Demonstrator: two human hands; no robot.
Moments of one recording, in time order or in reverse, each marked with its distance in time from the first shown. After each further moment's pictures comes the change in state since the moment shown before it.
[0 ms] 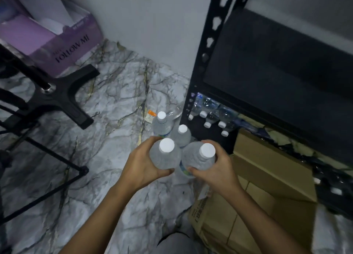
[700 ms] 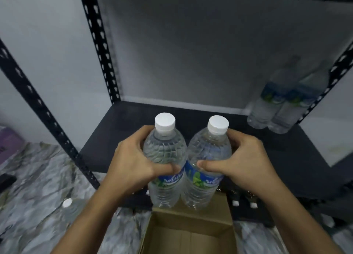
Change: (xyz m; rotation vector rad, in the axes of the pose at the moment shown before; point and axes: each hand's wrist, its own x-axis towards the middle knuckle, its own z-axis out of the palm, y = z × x) left_hand 0.011 0.376 0.096 -0.167 -0.141 0.421; right_hand -0.086 -0.086 -0.375 -0.010 0.384 -0.174
